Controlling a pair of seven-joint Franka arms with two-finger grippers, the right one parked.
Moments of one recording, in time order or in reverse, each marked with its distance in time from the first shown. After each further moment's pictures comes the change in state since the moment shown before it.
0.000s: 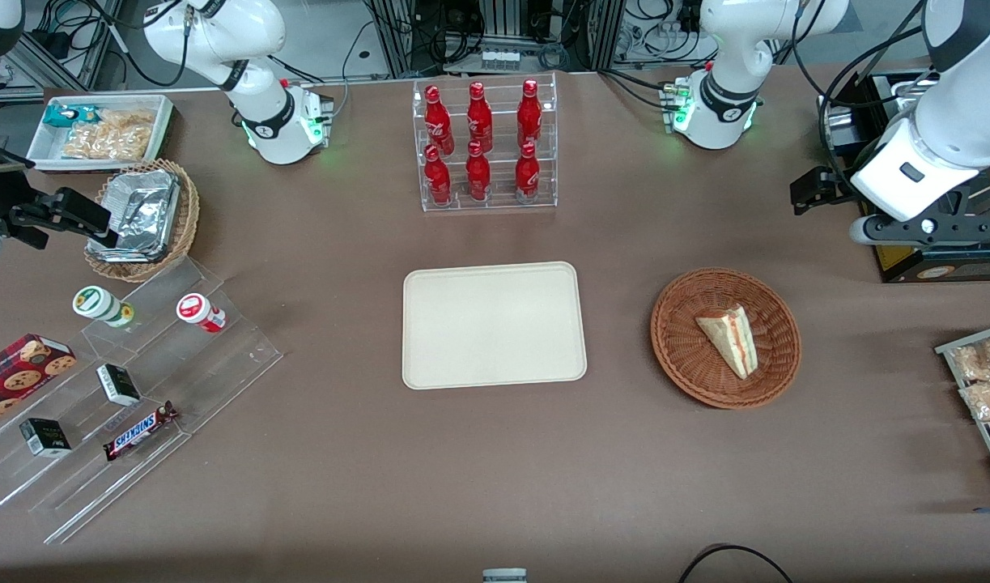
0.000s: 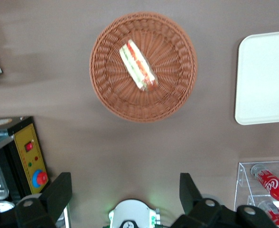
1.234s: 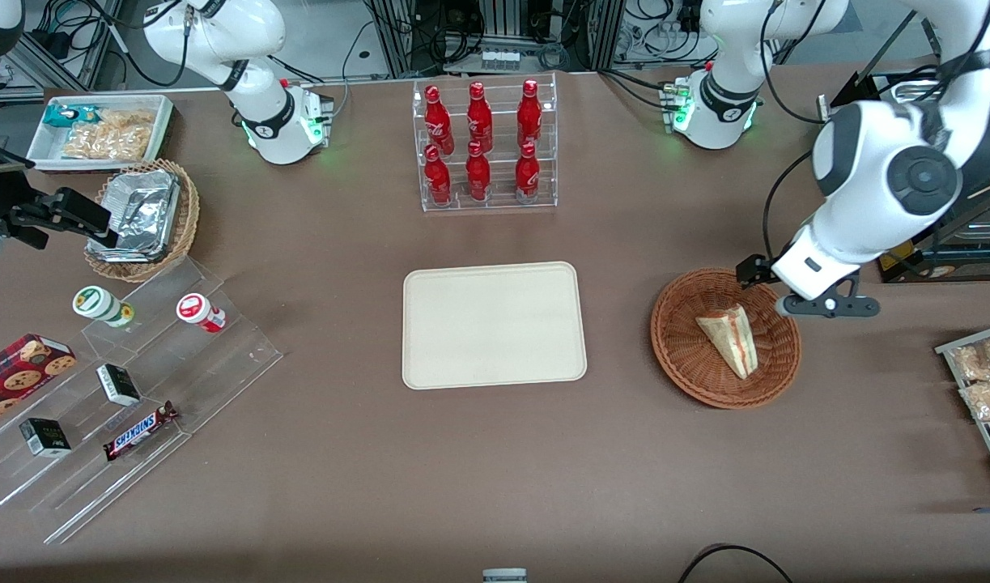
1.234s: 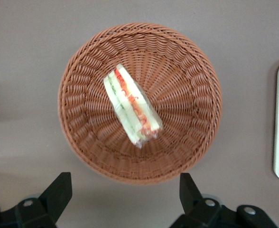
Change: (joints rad) arm 0.013 0.038 0.000 -0.533 -0.003 0.682 0.007
